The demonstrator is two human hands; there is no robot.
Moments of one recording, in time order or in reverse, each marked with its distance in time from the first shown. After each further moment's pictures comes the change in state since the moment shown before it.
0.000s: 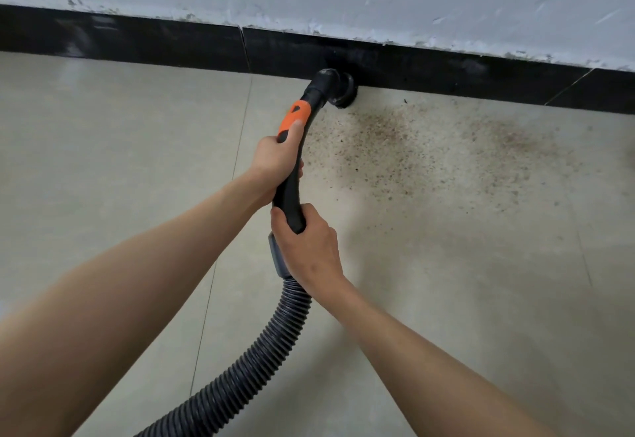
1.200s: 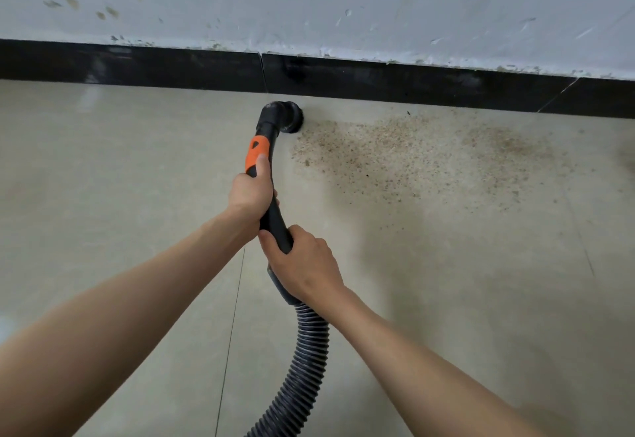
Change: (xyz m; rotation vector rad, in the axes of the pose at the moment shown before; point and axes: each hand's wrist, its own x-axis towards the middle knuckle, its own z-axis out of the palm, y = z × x) left_hand -0.039 -0.029 -0.048 -0.103 0.216 -0.091; right_hand -0.034 -0.019 0.021 -0.290 -0.143 -0.067
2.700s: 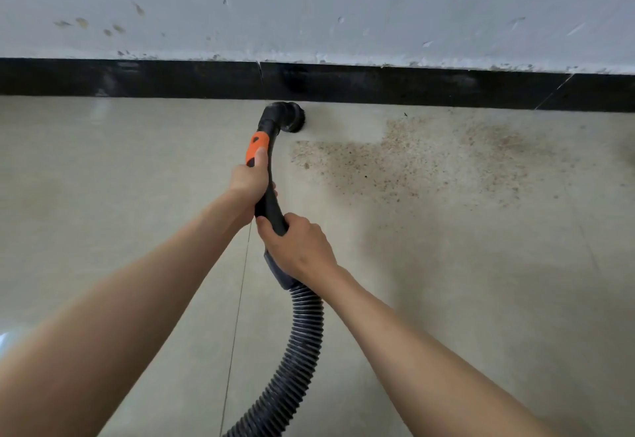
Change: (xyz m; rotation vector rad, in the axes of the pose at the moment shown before) left_hand 0.005 0.019 -0.002 0.061 -0.053 -0.019; right_hand 0.014 -0.010 -0.008 0.035 -0.031 0.002
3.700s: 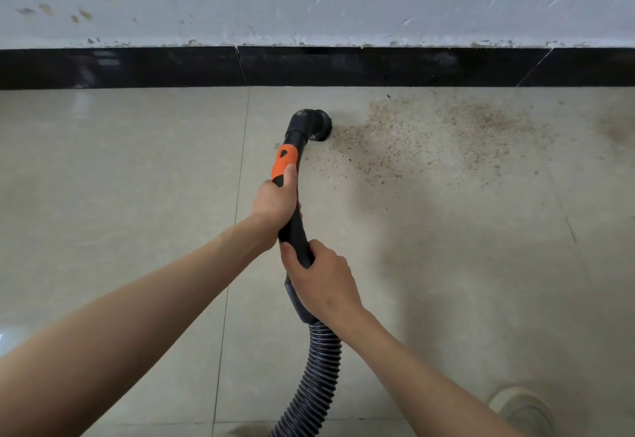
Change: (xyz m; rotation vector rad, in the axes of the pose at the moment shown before) left_hand -0.051 -0.030 0.041 0.091 -0.130 0.063; right_hand -0.061 0.047 -0.004 0.111 0.113 0.108
